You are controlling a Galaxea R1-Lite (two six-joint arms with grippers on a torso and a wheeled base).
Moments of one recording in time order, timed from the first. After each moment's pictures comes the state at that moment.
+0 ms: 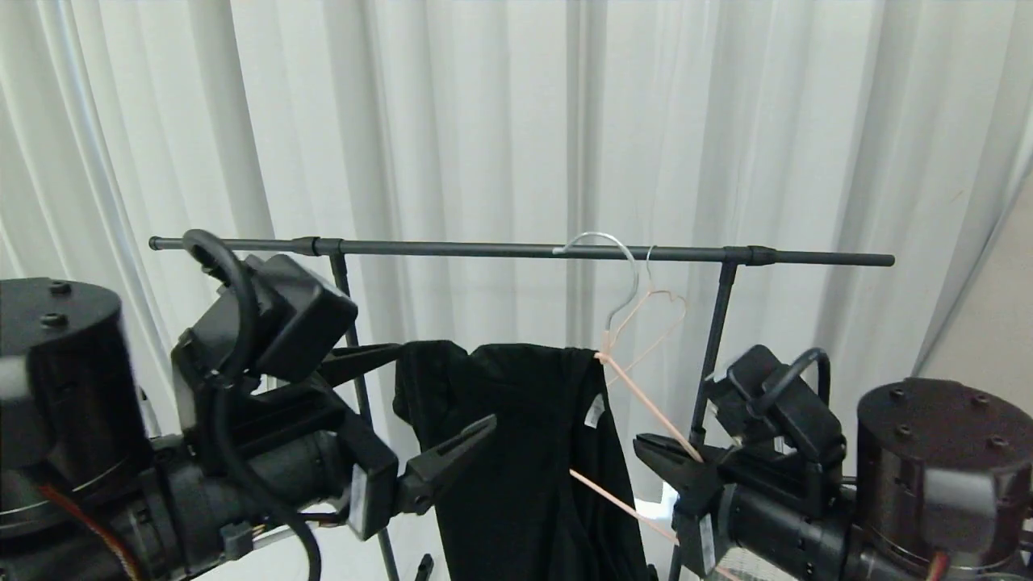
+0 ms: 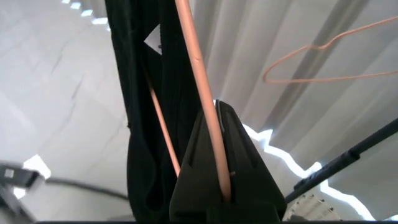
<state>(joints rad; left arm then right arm) -0.73 1.27 -0.61 -0.39 0.03 0.17 1.04 1.55 -0.54 -0.72 -0.25 0.11</state>
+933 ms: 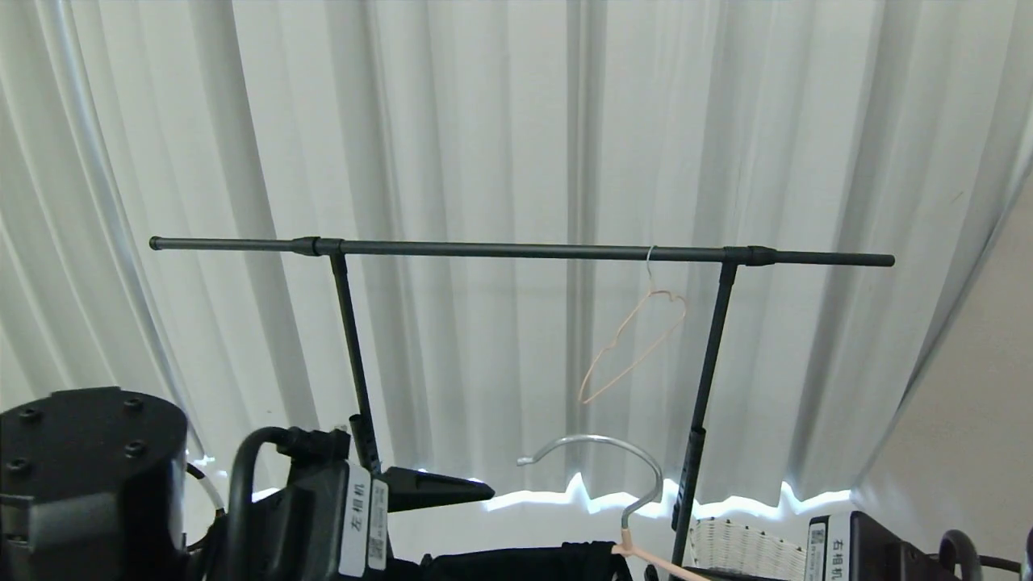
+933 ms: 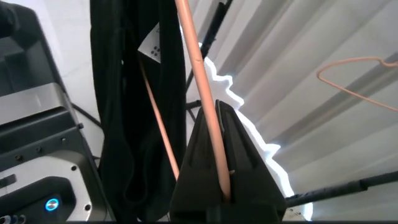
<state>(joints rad) -0.79 1.29 -0.46 -0.39 -0.46 0.41 1.17 1.37 -0.31 -0.72 -0.09 -0.10</state>
